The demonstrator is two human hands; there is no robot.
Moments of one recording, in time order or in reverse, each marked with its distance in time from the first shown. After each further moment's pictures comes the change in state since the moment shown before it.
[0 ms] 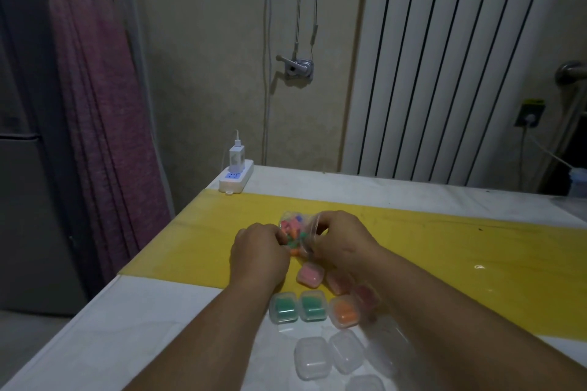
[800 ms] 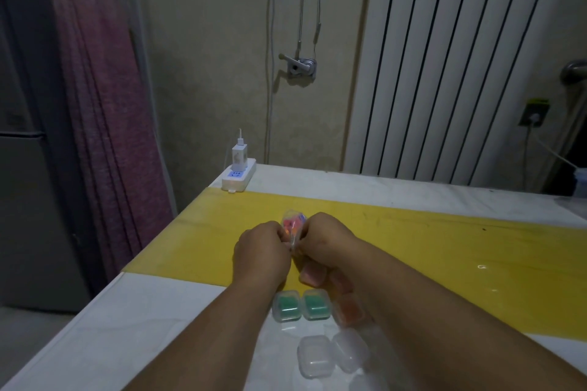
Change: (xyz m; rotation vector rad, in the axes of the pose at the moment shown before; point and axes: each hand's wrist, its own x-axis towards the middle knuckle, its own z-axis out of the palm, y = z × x) left_hand 0.003 -0.004 0.005 -0.027 -0.007 -0.041; right_hand 0.013 -0.025 0.018 -0.289 -0.210 0.050
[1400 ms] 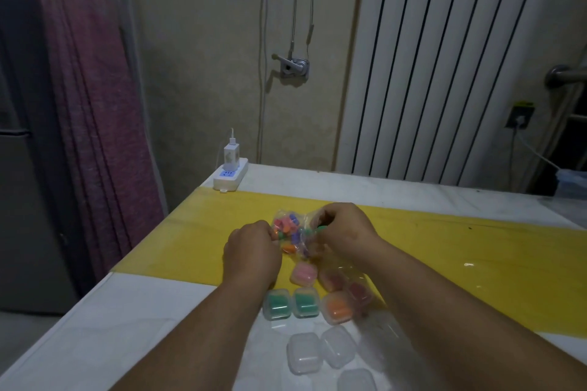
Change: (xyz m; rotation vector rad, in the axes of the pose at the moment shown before) left_hand 0.000 0.000 0.000 0.074 0.013 0.032; right_hand -0.033 0.021 -0.029 0.394 0.233 0.096
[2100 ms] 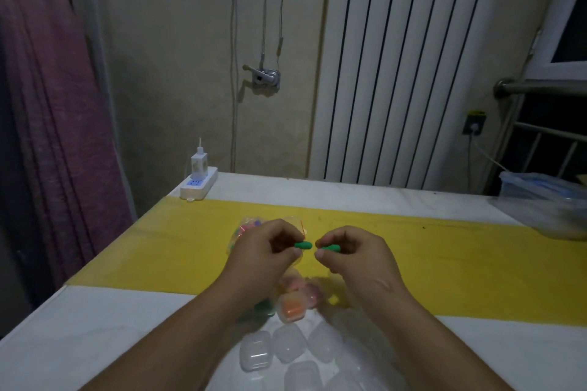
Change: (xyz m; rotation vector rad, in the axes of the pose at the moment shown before) left_hand -0.055 0.070 -0.035 -0.659 -0.252 0.258; right_hand -0.082 0.039 -0.050 0.490 0.164 -0.025
